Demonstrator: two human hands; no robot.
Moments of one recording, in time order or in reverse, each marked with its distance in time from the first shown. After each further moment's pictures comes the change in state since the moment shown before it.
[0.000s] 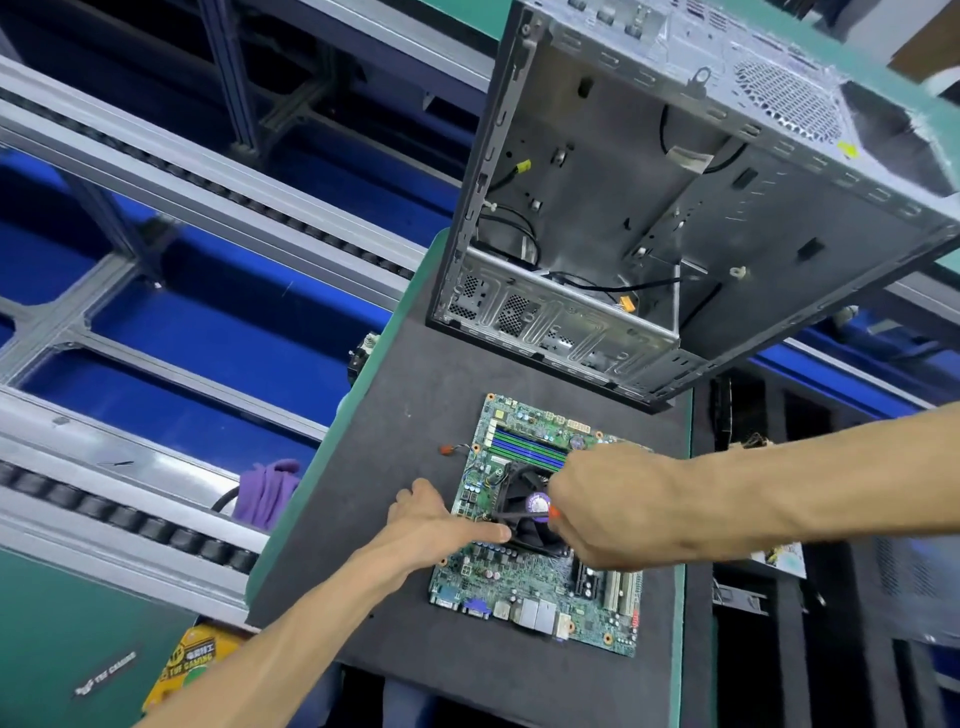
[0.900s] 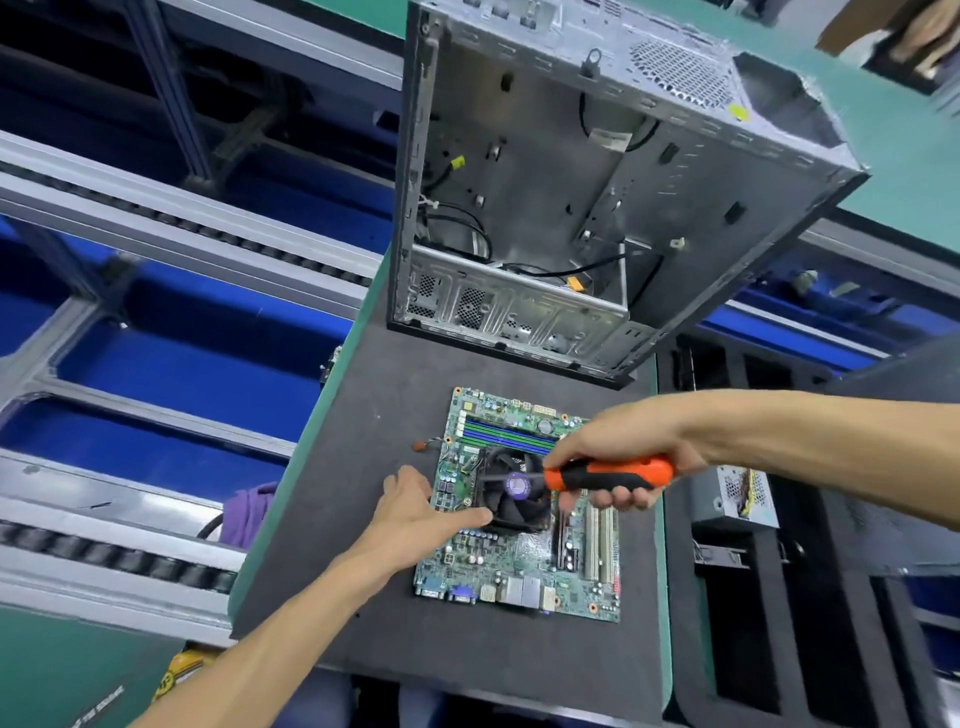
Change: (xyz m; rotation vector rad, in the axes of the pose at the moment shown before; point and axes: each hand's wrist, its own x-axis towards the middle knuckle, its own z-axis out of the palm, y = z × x) left_hand -0.010 -0.001 0.006 0.012 0.063 0.213; right_hand -0.006 0.050 0.020 1.224 -0.433 0.382
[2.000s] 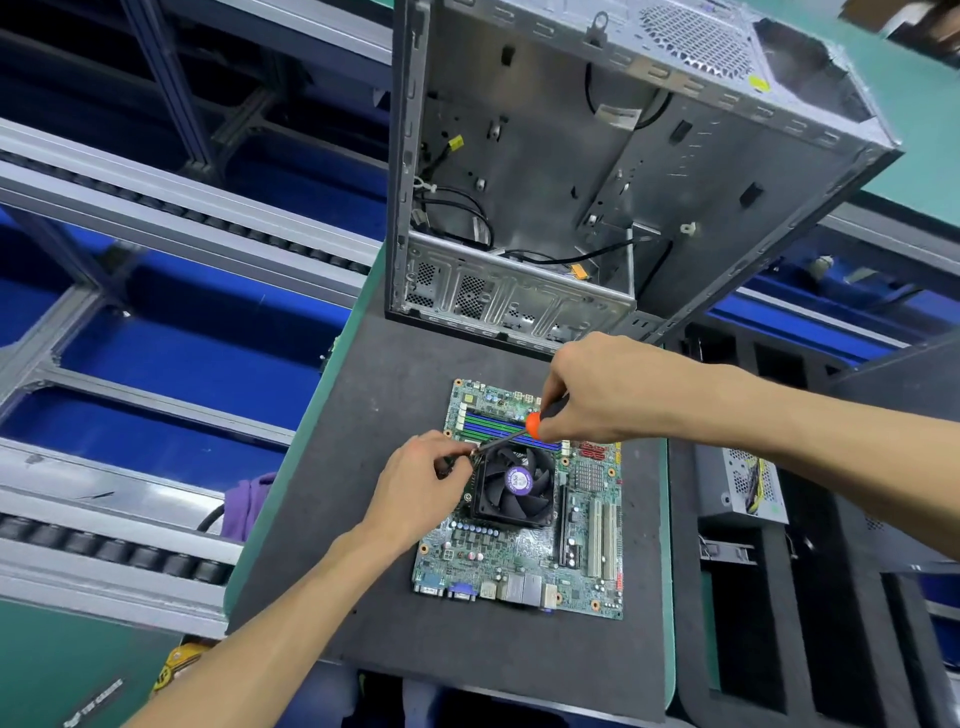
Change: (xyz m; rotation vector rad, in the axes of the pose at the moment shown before) left_hand 0.027 0.010 0.006 0.038 0.229 0.432; right_hand -0.003 -0.022 -0.011 -0.821 0.795 -0.451
